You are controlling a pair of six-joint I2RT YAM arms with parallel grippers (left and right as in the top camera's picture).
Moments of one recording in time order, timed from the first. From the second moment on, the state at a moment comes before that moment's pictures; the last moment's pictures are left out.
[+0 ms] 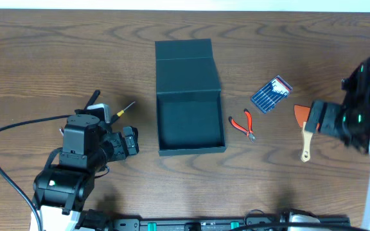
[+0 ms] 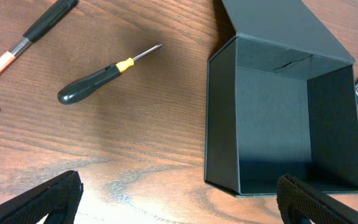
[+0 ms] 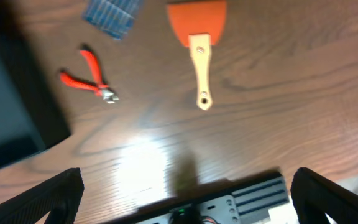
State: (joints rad) left arm -0.20 0.82 0.78 -0.84 0.10 -0.39; right arm -0.19 1.34 1.63 -1.61 0.08 0.16
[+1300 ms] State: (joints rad) left arm -0.20 0.82 0.78 -0.84 0.10 -0.35; right arm -0.38 1.64 0.91 -0.81 0.00 0.05
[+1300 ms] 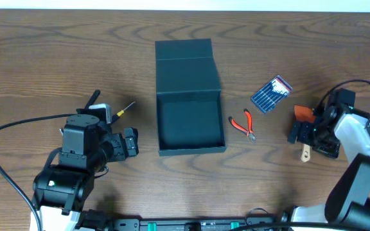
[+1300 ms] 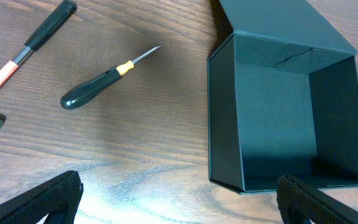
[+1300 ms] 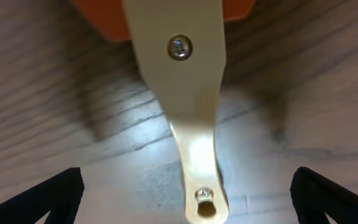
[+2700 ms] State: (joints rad) left arm -0.20 0.82 0.78 -0.84 0.10 -0.35; right arm -0.39 1.72 0.92 -0.74 0.02 0.09
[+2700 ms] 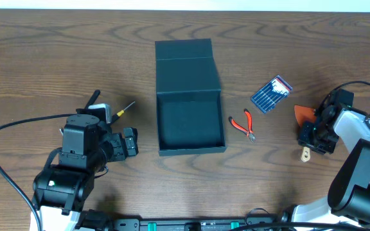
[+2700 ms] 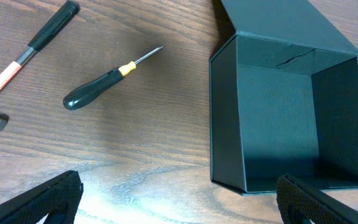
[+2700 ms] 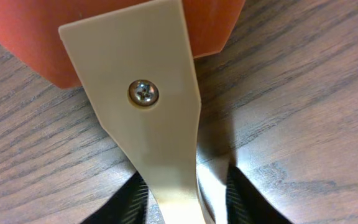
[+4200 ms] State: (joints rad) left arm -0.20 0.82 0.78 -0.84 0.10 -0.35; right arm -0.39 1.73 0.94 -0.79 -0.02 0.10
